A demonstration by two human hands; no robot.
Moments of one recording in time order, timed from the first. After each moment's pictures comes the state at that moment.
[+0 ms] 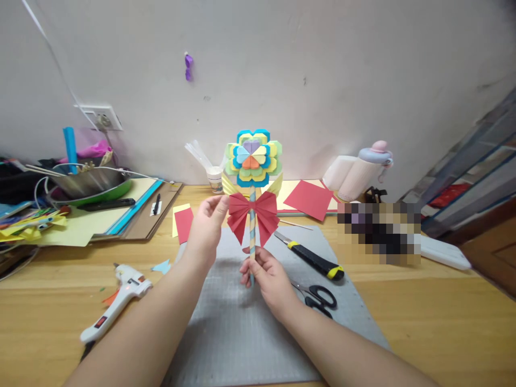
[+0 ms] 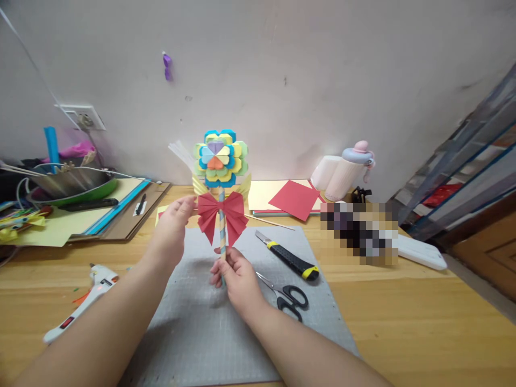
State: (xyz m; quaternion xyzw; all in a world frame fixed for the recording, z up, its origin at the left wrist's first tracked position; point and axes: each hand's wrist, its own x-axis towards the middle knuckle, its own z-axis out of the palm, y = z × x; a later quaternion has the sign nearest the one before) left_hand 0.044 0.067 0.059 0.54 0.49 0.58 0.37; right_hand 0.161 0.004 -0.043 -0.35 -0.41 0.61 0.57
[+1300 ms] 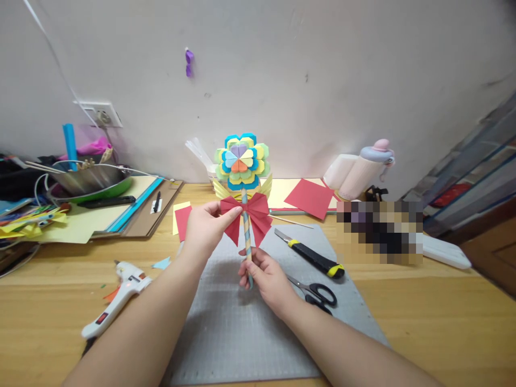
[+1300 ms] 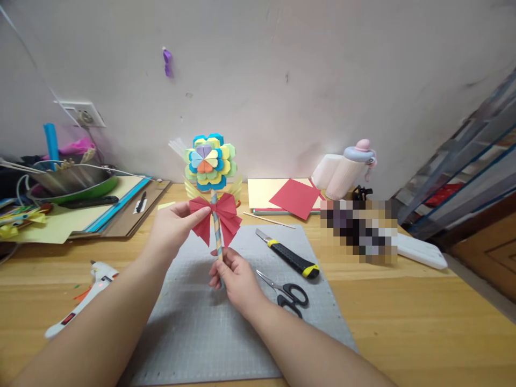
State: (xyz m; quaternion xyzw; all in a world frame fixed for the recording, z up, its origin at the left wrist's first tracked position) left_hand 0.033 0.072 0.057 0.56 0.49 0.51 0.43; right_hand 0.161 0.007 -0.048 -0.35 -0.43 0.64 0.53
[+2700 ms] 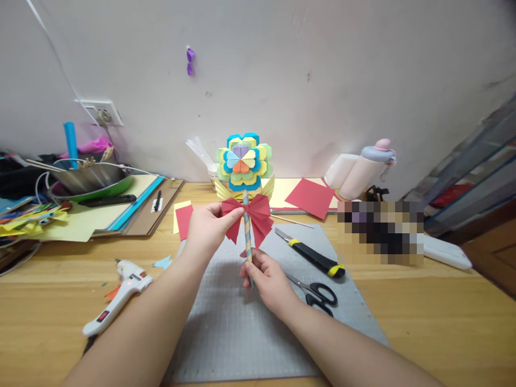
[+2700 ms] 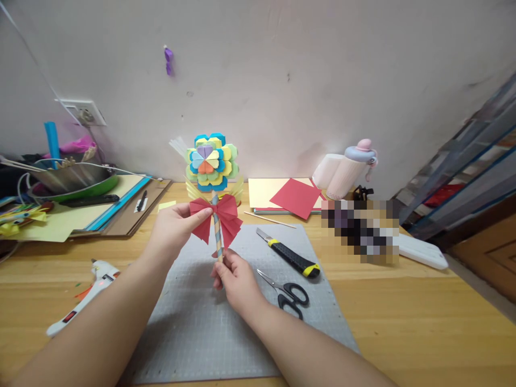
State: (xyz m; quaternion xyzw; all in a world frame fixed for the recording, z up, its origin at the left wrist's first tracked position) left_hand 0.035 0.067 0.058 0.55 0.49 0.50 0.45; right_hand 0.159 0.003 -0.045 -0.39 -0.47 0.60 0.52
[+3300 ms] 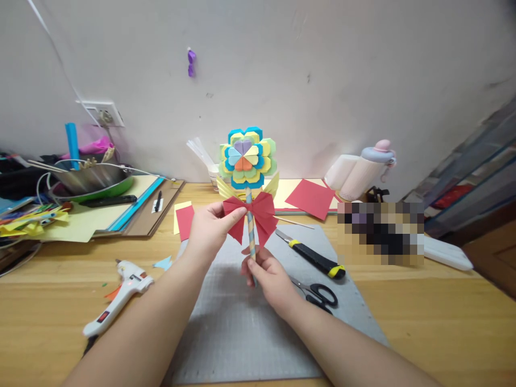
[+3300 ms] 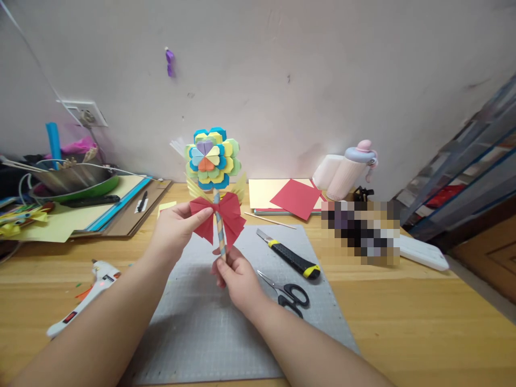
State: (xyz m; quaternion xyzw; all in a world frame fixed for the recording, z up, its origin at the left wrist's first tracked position) left_hand 0.039 0.063 0.062 0.54 0.44 0.52 0.49; right_hand 0.164 0.002 -0.036 -0.36 -0.46 0.61 0.53
